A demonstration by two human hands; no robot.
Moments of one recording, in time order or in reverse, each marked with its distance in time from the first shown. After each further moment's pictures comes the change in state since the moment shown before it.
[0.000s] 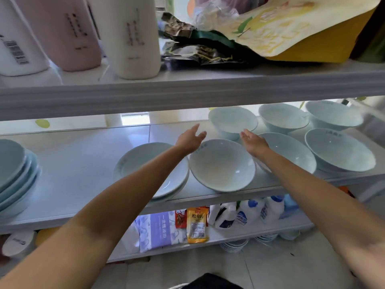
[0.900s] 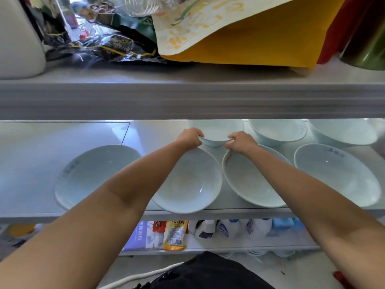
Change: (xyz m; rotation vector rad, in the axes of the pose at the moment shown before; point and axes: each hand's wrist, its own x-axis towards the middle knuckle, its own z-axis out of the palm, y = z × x) left_hand 0.111 0.049 0.078 0.213 0.004 -0.117; right_hand 0.104 0.048 -0.023 -0.041 -0.147 -0.121
